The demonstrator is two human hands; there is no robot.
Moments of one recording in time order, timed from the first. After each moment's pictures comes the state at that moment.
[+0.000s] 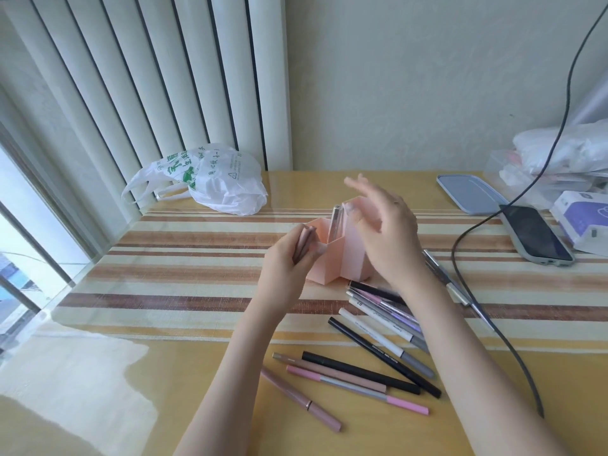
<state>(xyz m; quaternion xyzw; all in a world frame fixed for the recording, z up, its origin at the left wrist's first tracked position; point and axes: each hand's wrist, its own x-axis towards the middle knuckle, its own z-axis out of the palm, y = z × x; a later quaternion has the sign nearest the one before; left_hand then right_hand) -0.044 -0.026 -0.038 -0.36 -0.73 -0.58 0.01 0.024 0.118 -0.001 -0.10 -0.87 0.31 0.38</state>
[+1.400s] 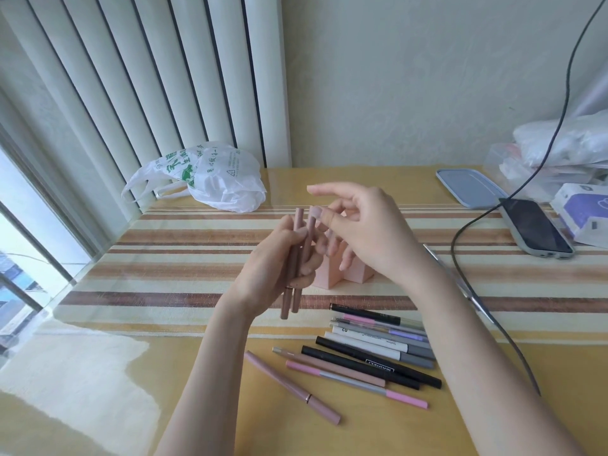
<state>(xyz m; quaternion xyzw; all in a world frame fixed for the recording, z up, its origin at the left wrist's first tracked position) -0.047 -0.044 -0.016 -0.35 -0.47 -0.74 -0.34 0.038 0.088 0.036 -0.03 -0.82 0.52 0.22</state>
